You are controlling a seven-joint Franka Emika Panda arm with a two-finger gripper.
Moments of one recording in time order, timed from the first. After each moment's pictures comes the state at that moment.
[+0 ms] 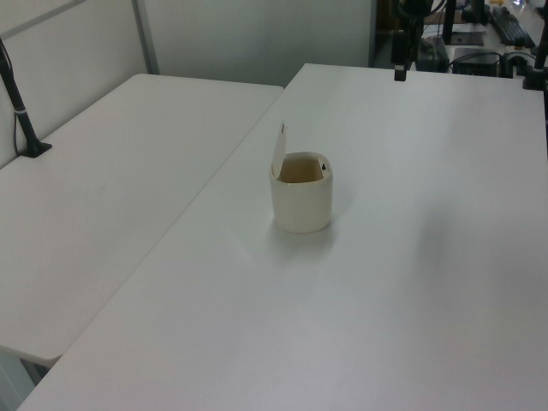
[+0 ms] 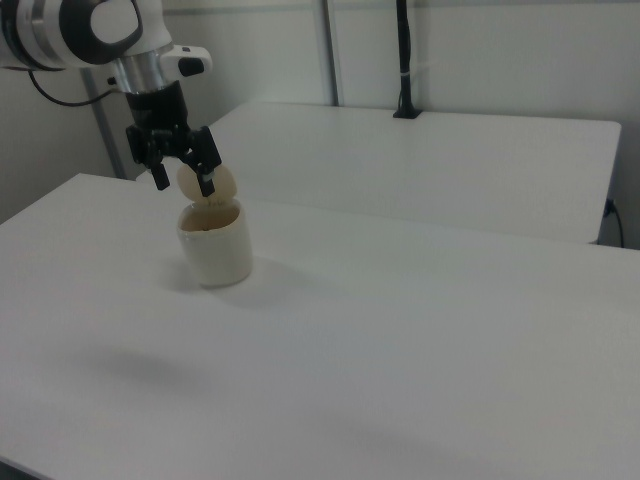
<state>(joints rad) 0.03 0.01 0.04 -1.62 -0.07 1.63 0.07</state>
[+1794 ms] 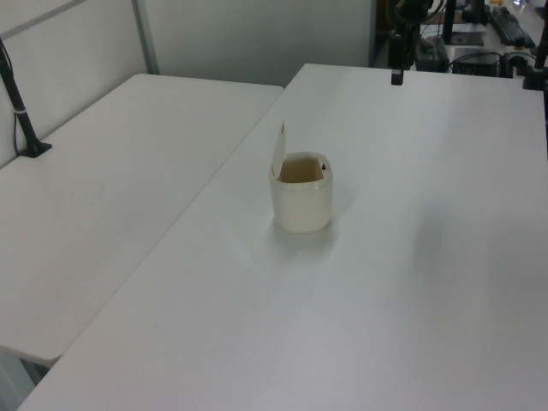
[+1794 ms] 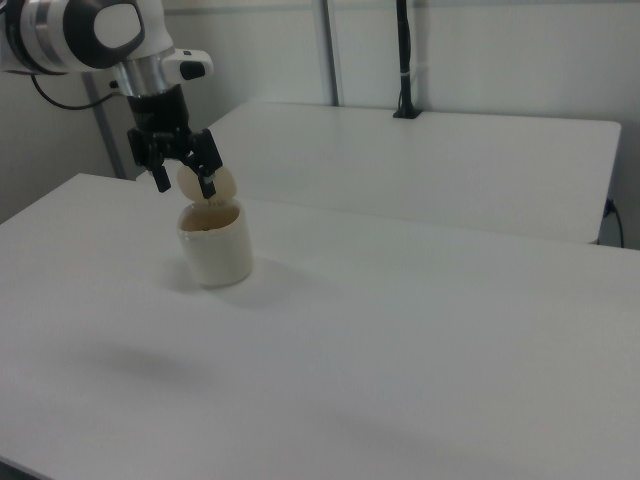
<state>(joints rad) 0.04 0.03 0.04 -1.62 -0.07 1.64 0.07</state>
